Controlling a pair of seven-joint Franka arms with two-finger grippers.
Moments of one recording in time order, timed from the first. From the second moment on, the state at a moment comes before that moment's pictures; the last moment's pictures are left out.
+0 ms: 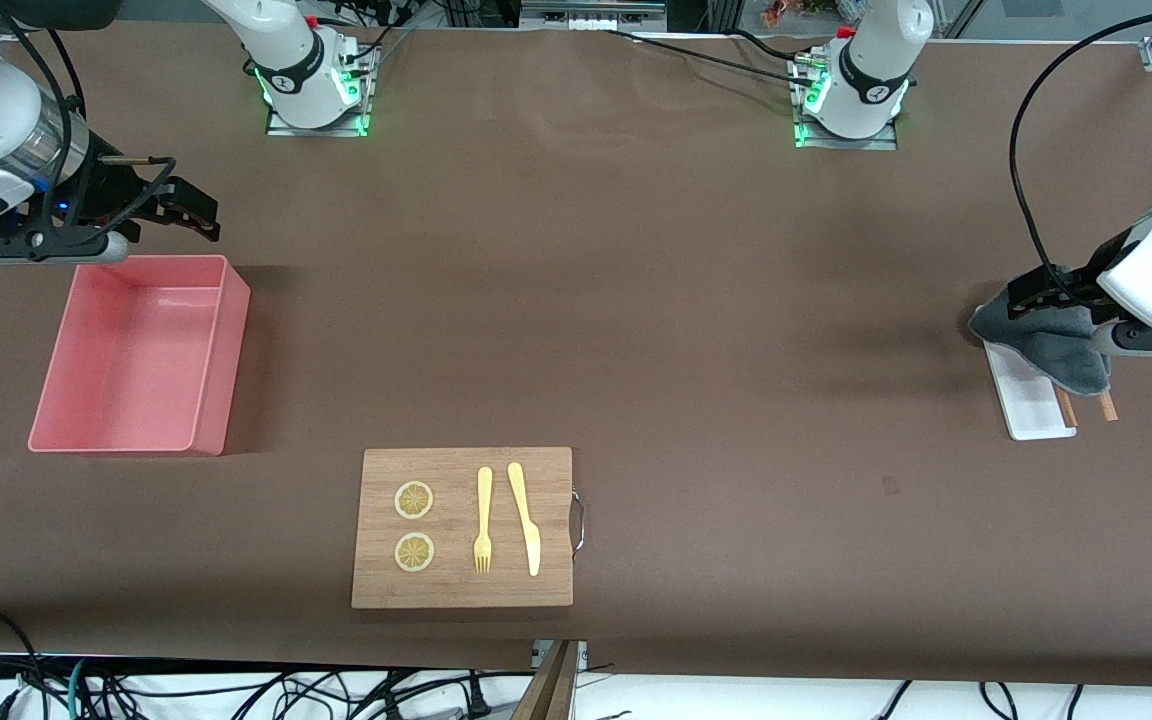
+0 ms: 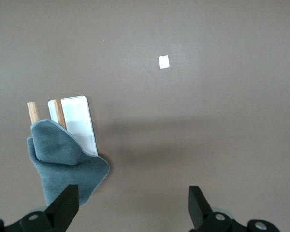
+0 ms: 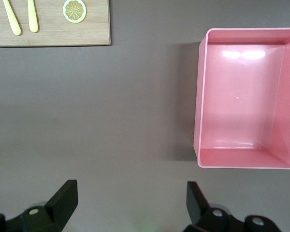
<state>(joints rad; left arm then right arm) 0.00 0.11 0.04 -1.68 0.04 1.73 0.07 0.04 -0.05 0.09 -1.76 0.05 1.64 0.12</state>
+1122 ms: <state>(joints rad) 0.09 0.19 0.09 -1.66 0.06 1.67 0.43 0.04 -0.05 0.08 -1.76 0.05 1.63 0.12</state>
